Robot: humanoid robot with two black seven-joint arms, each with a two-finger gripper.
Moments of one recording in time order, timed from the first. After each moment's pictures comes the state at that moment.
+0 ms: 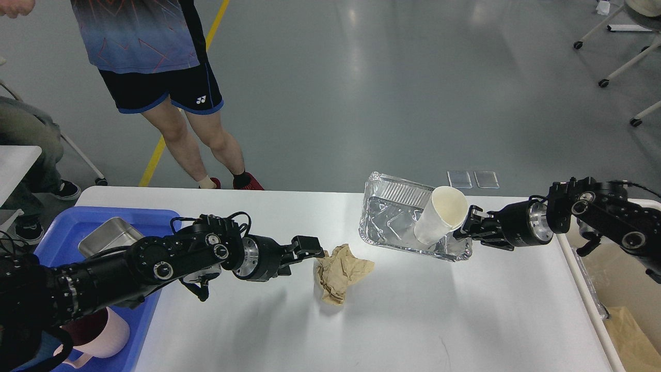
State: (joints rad) left arm -0.96 0.15 0.04 -0.89 0.63 -0.31 0.14; right arm 0.88 -0.55 0.30 0.84 -0.86 0.71 0.03
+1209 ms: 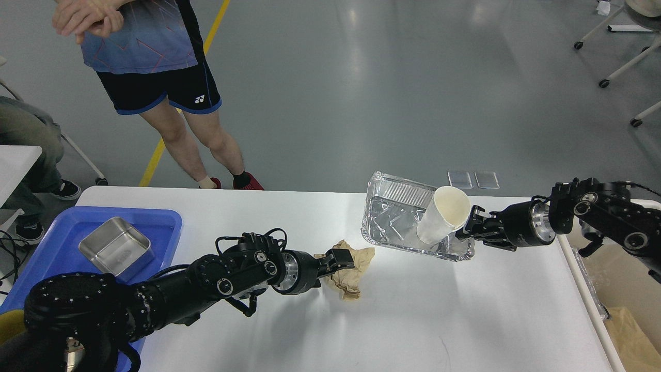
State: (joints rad) left arm -0.90 -0.11 0.03 -0.62 0.62 -0.27 0.13; right arm 0.88 -0.55 0.30 0.84 -0.86 0.70 0.03
